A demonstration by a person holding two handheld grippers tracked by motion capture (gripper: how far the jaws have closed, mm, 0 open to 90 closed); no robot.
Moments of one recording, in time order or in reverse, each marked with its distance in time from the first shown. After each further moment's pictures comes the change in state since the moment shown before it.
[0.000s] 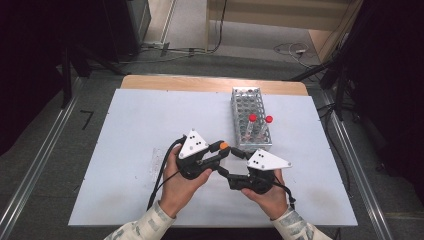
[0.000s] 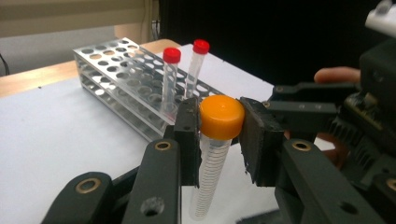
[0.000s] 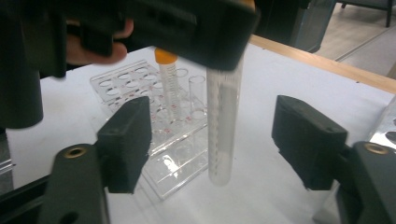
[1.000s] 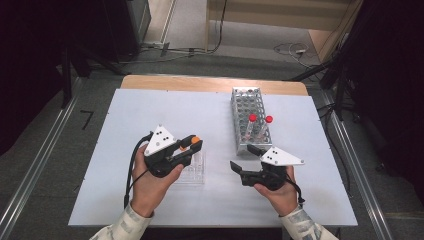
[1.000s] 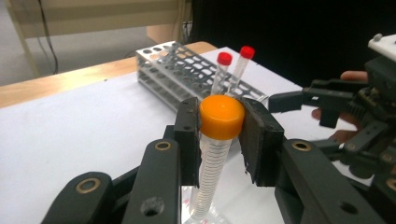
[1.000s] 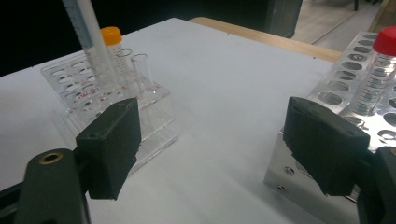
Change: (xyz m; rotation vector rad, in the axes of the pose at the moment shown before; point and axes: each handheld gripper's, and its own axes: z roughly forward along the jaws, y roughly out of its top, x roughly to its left) left arm 0.032 0.001 -0.054 0.013 0.124 -0.026; right arm -0.031 -0.016 -0.014 0.022 -0.092 0.060
